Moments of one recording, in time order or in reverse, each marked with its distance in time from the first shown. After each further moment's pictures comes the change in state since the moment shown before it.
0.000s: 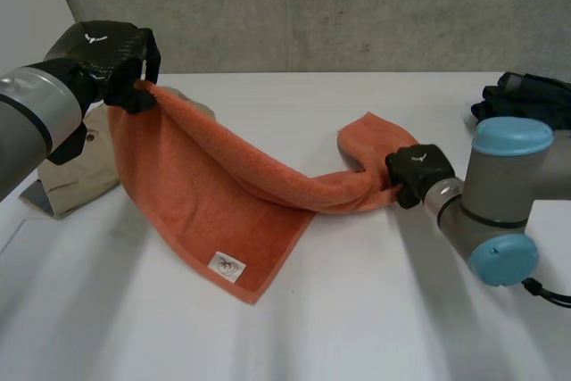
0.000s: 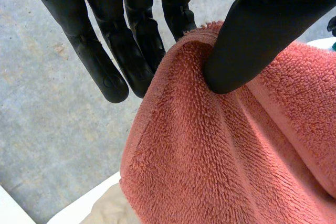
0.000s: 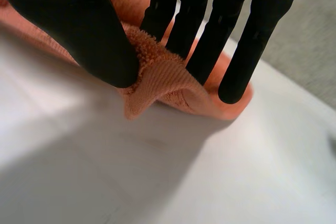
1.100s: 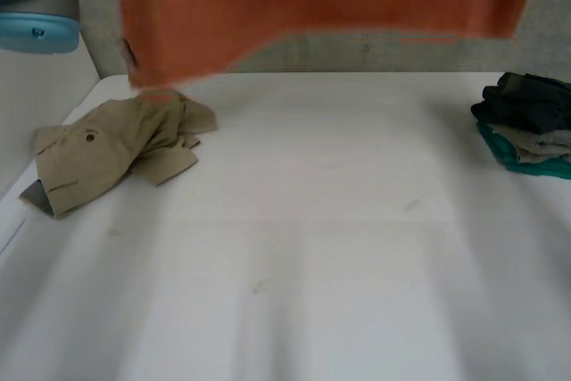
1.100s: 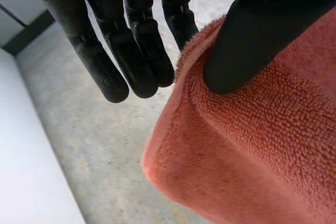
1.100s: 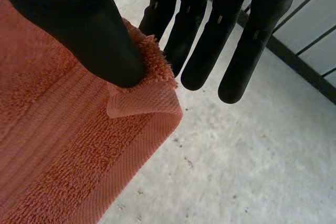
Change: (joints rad) left arm -0.113 -0.339 0.744 0.497 -0.225 0.238; right arm -0.180 -0.248 -0.541 -0.487 0.123 0.109; left_hand 0.000 0.002 0.004 0.001 0.000; right_hand 0.000 0.000 0.011 0.004 0.017
